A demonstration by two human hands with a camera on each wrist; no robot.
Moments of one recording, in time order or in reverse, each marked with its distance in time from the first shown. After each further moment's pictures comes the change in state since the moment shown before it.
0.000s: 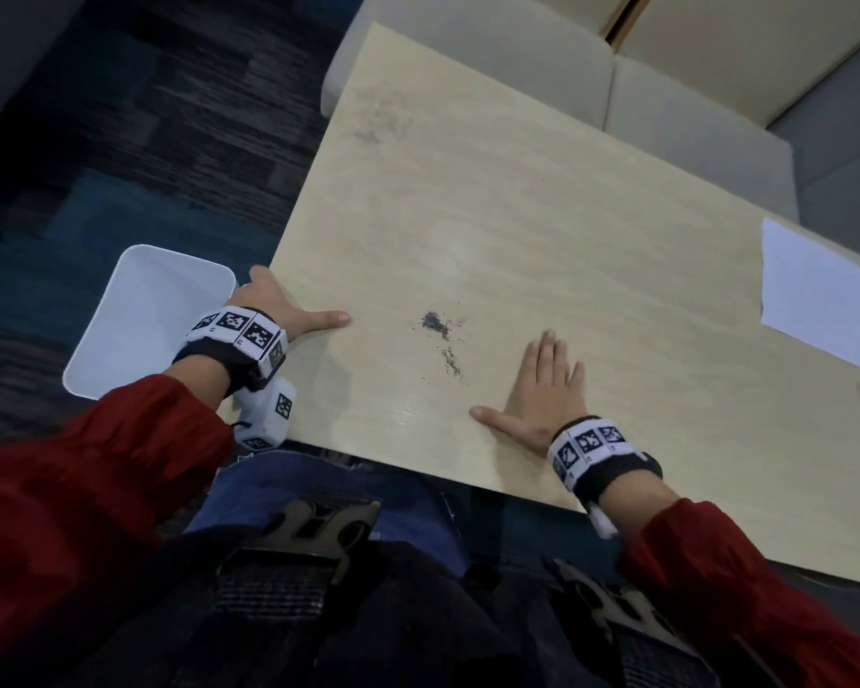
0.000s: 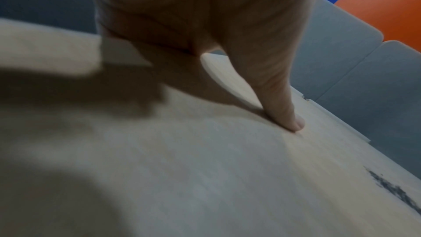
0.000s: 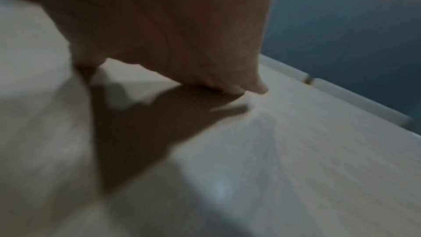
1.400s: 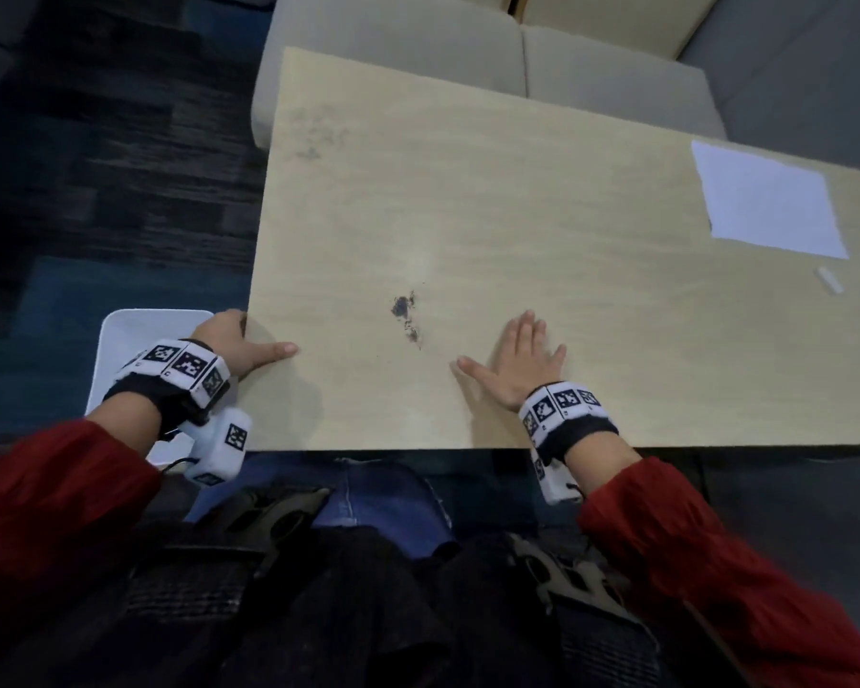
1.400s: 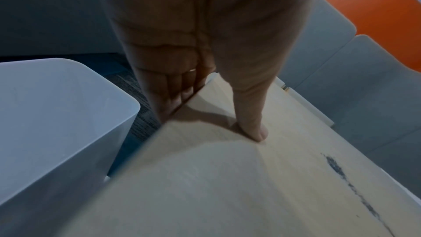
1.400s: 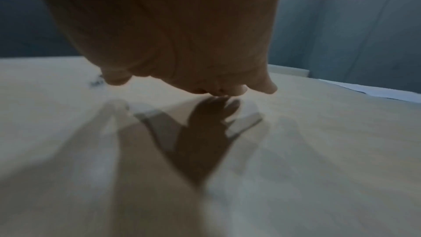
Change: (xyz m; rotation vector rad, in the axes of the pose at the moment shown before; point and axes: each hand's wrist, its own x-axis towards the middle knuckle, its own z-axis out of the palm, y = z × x) left_hand 0.007 -0.031 -0.030 0.088 -0.157 0.211; right_hand -0.017 -0.040 0.008 0.244 0.010 0.242
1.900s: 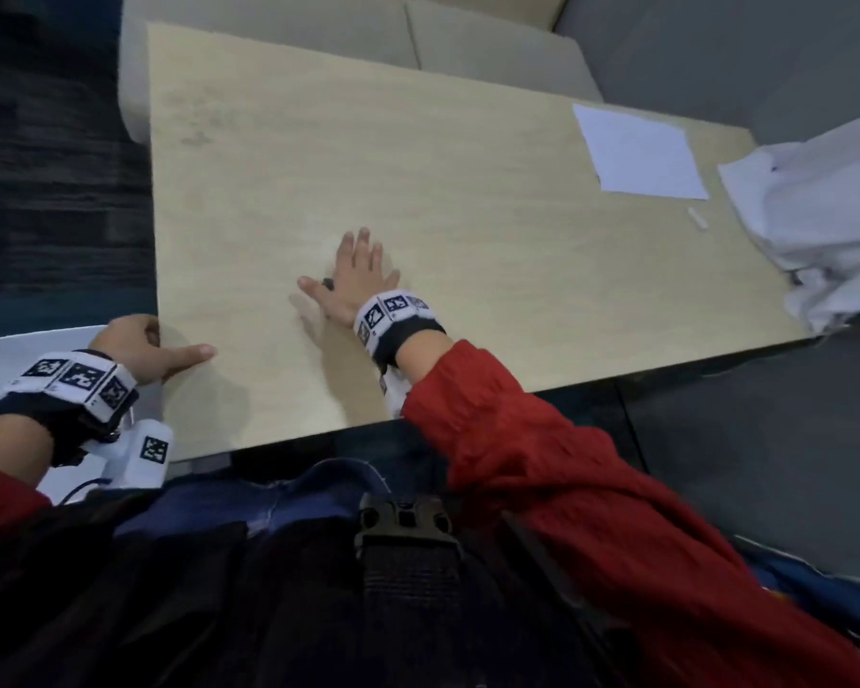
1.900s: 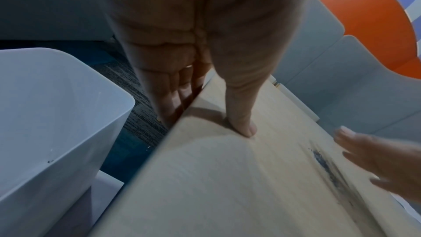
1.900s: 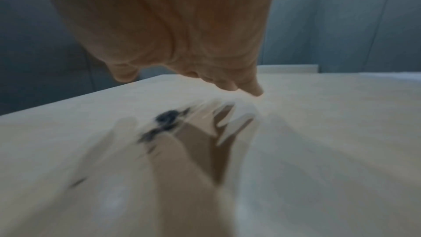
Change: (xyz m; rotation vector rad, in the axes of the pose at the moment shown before) left_hand 0.014 -0.012 -0.001 0.073 0.012 0.120; right_hand 0.028 -0.115 -0.036 0.366 0.132 -0.136
